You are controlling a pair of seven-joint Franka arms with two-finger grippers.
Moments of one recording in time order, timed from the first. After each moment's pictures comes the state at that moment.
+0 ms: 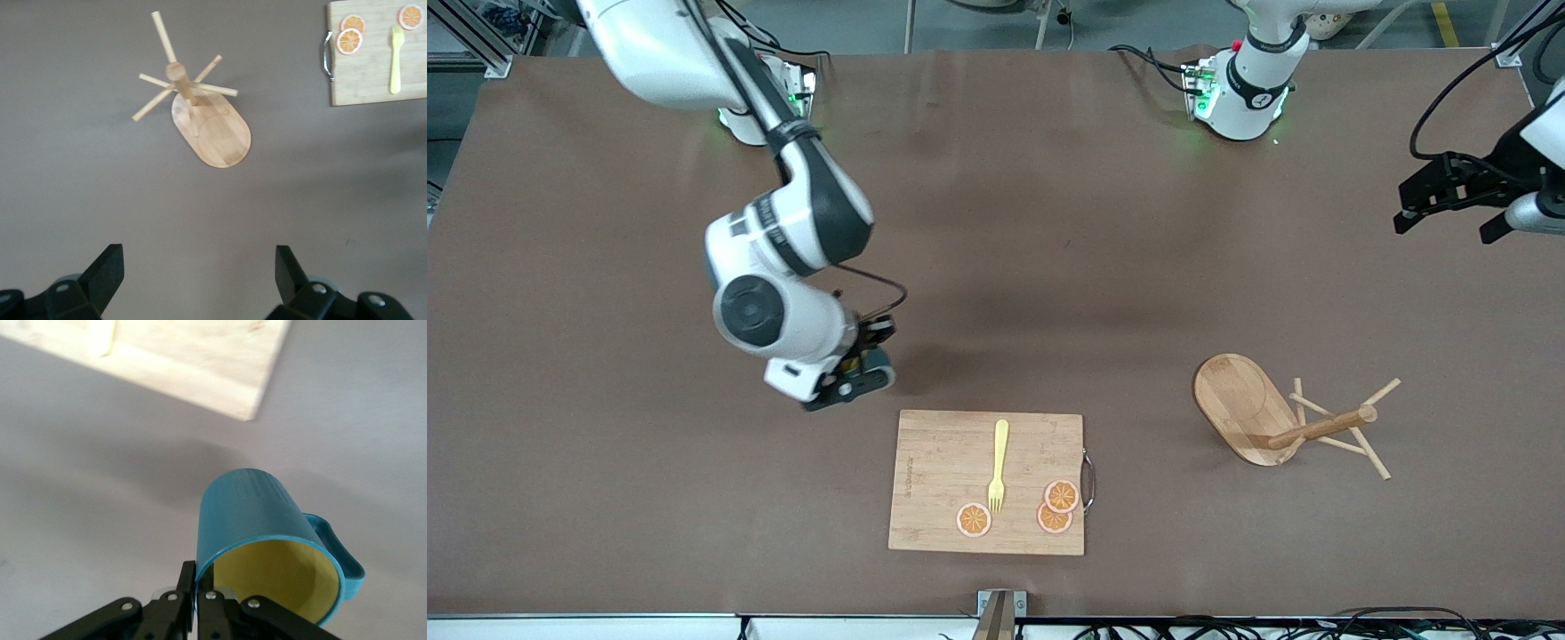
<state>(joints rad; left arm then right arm) -0.04 0.00 -0.06 -1.50 -0.06 1.56 0.05 0.48 0.58 0.03 -1.39 0.16 1.82 0.15</state>
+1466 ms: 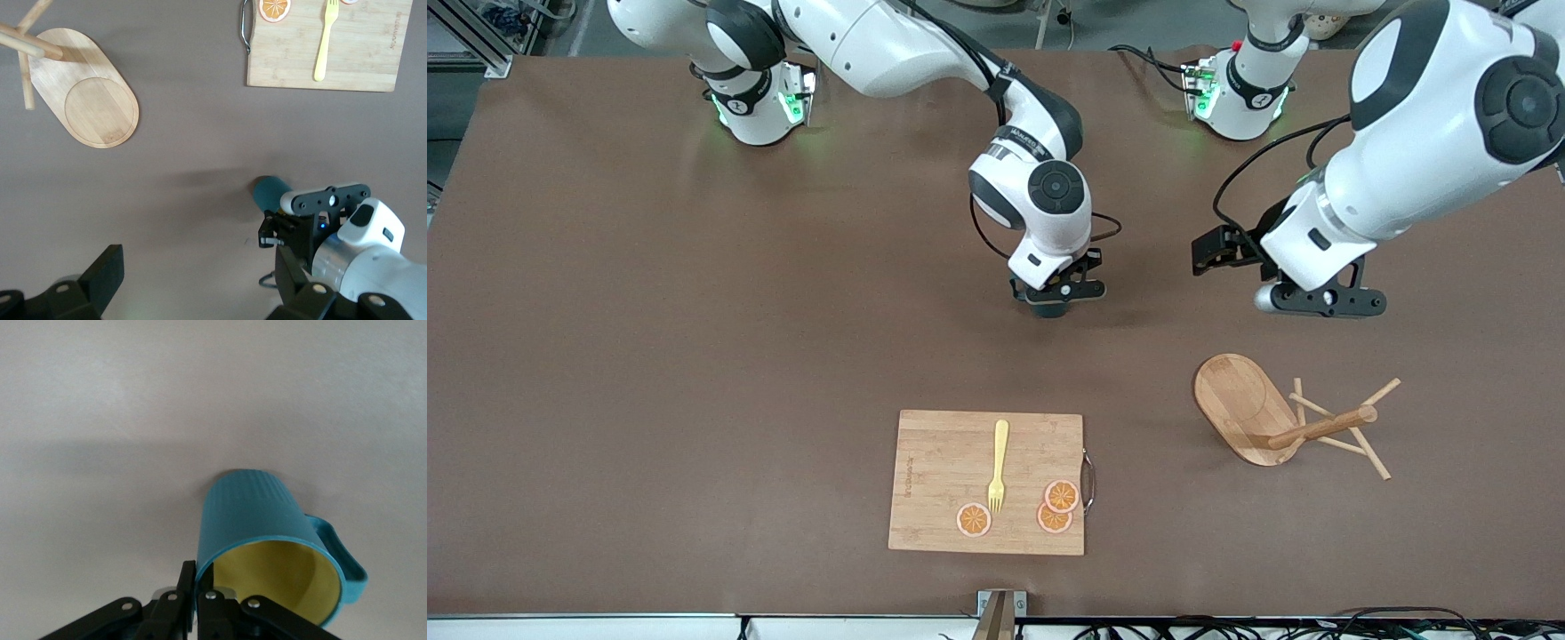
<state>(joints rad) -0.14 0.20 -0.21 -1.51 -0.18 1.66 -0.31 0.91 0.91 0.03 -1.11 0.16 2.05 0.79</state>
